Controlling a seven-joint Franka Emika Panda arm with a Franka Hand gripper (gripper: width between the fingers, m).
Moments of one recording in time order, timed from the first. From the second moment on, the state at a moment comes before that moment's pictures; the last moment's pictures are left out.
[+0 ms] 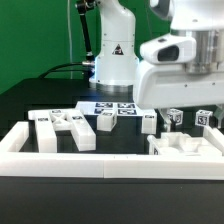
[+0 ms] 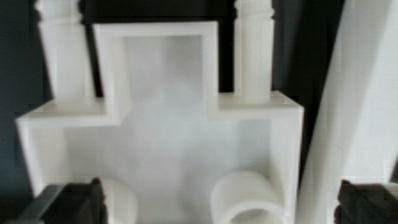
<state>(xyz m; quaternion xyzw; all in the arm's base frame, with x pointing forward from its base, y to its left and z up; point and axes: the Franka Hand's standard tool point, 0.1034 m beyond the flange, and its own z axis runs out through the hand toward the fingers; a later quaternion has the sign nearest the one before) 0.593 0.093 0.060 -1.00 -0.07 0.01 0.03</state>
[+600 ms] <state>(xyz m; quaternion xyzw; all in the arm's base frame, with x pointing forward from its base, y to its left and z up) 0.543 0.050 0.064 -0.99 -0.11 0.01 0.02</state>
